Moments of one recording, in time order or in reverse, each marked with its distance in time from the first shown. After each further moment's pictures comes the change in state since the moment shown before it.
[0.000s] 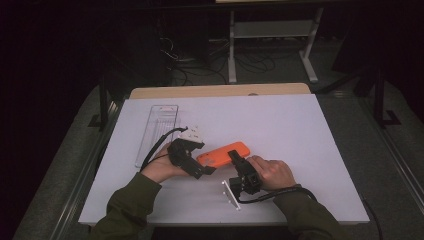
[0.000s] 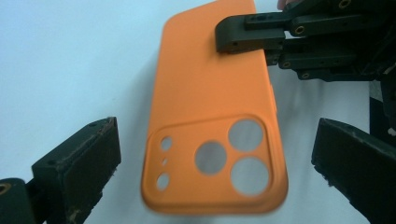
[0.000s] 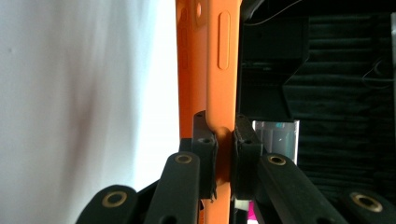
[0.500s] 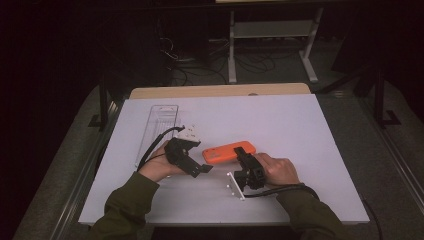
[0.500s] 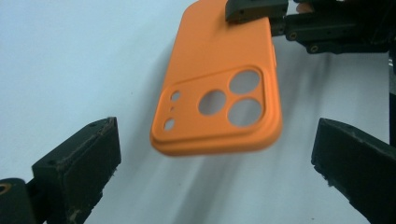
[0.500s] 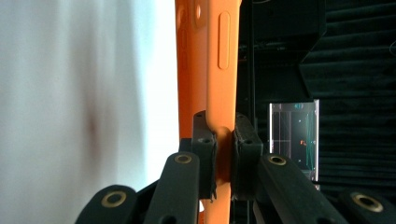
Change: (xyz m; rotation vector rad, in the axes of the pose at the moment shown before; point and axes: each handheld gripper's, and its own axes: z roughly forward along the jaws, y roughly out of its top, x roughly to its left) left arm 0.003 -0.003 -0.003 0.009 0.031 0.006; right arm -0.007 -0.015 0.004 0.059 0.070 0.082
